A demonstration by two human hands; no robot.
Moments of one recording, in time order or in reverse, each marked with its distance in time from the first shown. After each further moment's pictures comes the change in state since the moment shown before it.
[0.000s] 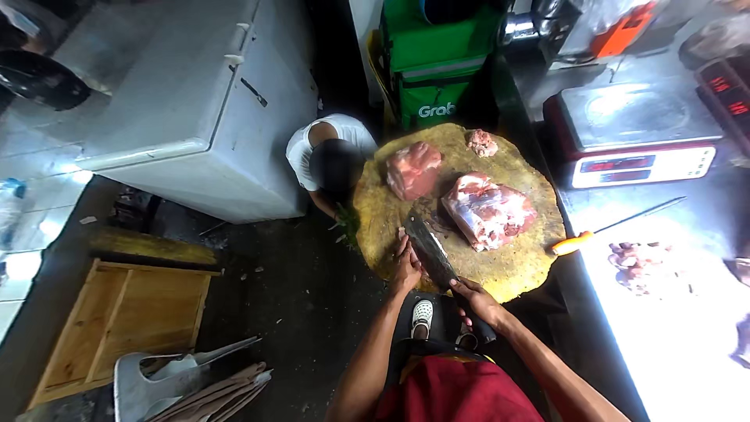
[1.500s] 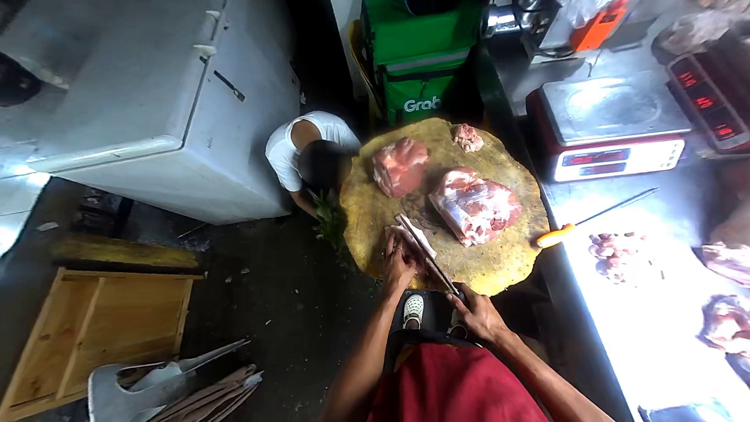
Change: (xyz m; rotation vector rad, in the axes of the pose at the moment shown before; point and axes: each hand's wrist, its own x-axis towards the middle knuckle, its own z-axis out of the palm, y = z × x) left_hand 0.001 0.006 0.015 -0.019 0.146 -0.011; right_hand -0.010 0.045 -0.024 -0.891 0.312 -0.180
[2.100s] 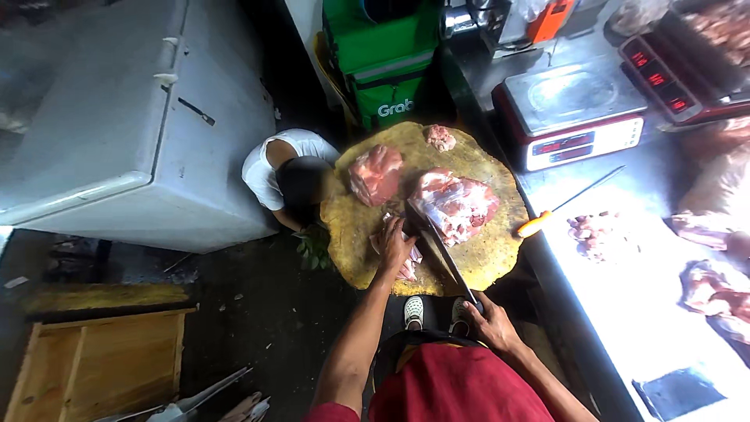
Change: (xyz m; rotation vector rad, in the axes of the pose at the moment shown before) left_hand 0.077 0.039 0.017 0.219 -0.035 0.264; right_hand -0.034 0.051 0.003 0.220 0.225 0.079
